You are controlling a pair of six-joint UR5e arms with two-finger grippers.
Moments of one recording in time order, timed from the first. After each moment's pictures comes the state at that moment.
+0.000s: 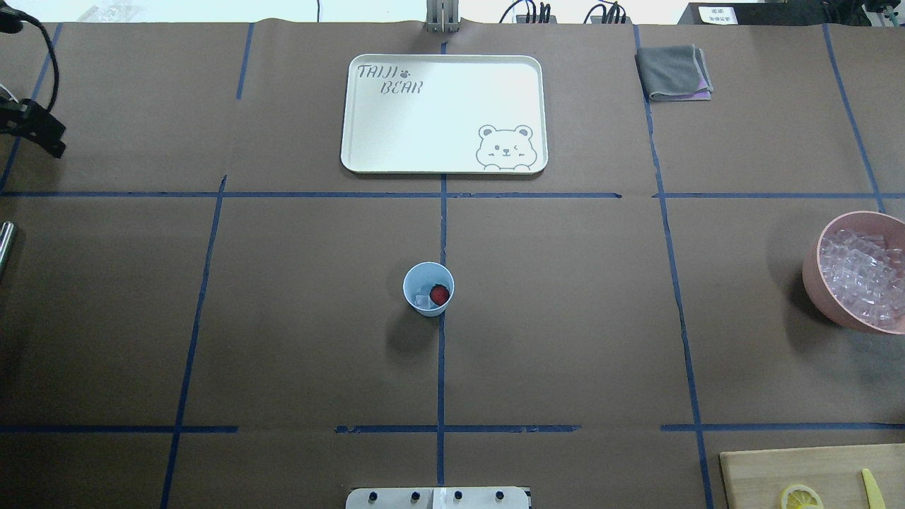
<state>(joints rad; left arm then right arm) -1.24 -1.84 -1.80 -1.36 -2.21 -0.25 1.57 -1.77 1.82 -1.56 2.33 -0.10</state>
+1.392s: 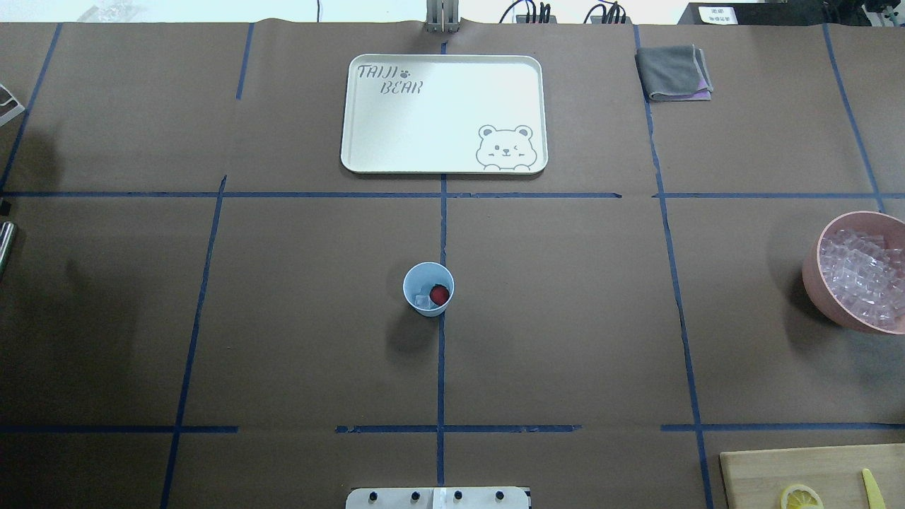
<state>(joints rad) -1.22 -1.63 -1.36 -2.13 -2.27 -0.50 1.57 -1.76 1.82 -1.56 2.33 -0.11</state>
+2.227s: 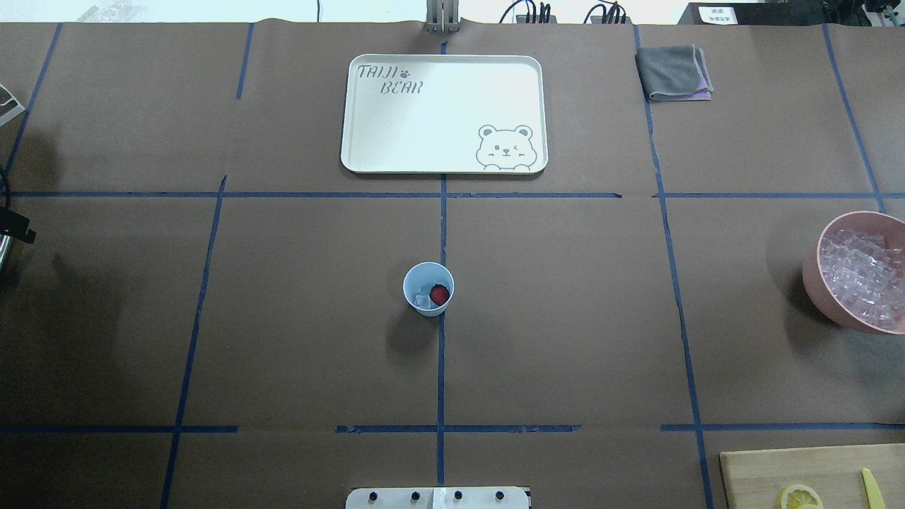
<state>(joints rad) -1.16 -1.61 -1.30 -2.21 -2.26 -0.57 1.57 -1.76 1.82 -1.56 2.33 -0.11</state>
